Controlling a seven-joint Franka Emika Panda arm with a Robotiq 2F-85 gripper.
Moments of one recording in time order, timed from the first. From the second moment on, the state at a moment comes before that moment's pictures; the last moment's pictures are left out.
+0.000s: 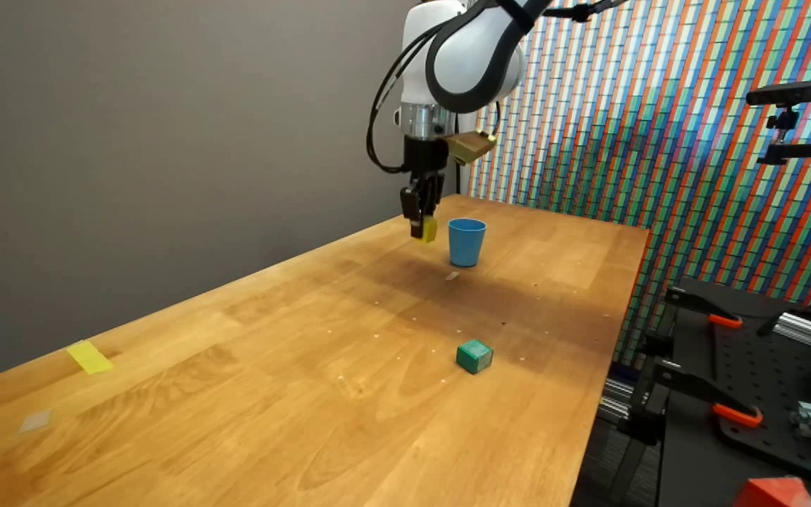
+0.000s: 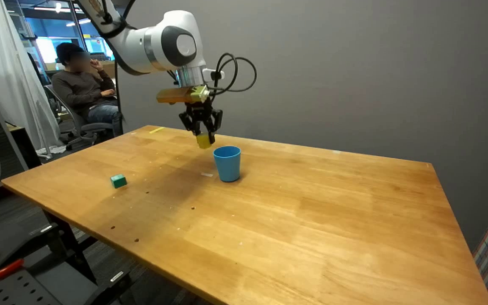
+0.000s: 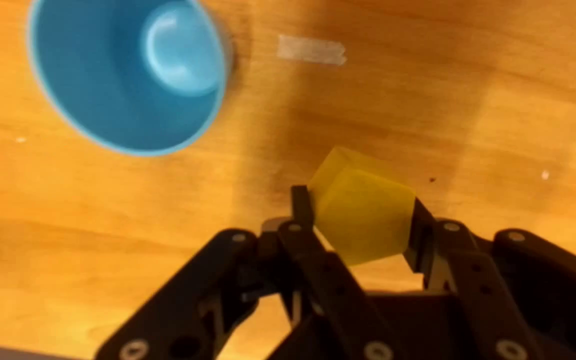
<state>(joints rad) 0.11 0.49 0.00 -1.98 -0.13 2.52 -0.01</state>
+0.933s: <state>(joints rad) 0.06 0.37 -0.11 -2.03 -0.20 2.35 0.19</state>
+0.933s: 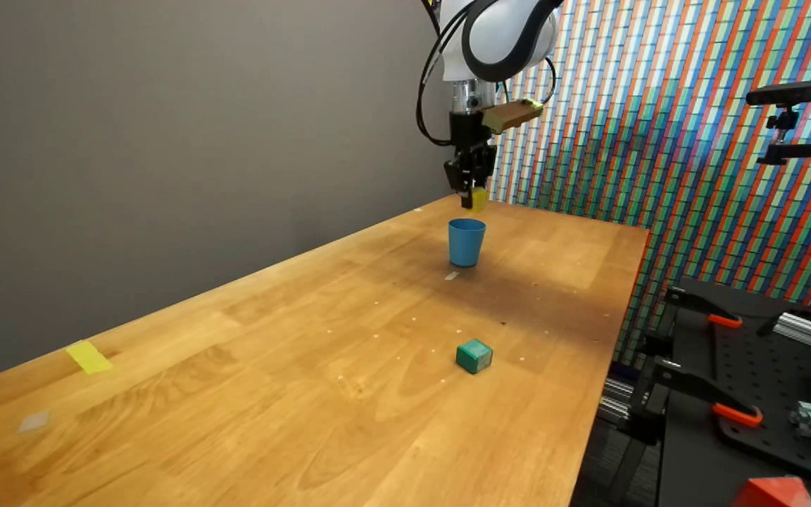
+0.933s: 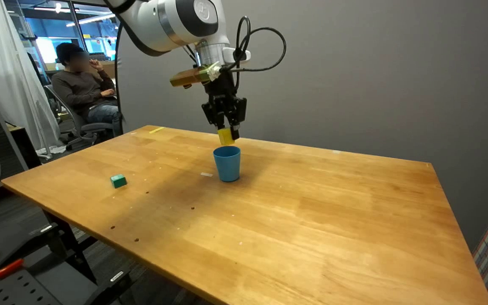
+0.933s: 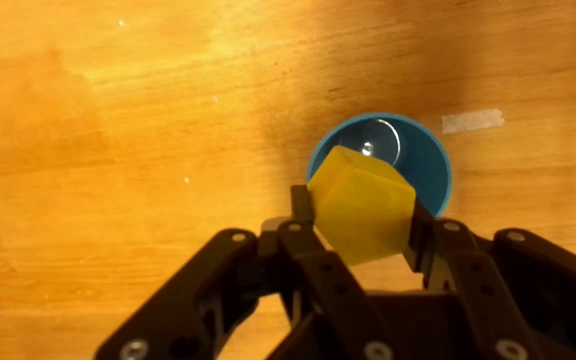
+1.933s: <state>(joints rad) 0.03 0.38 -0.01 -2.04 -0.07 2.39 0.04</state>
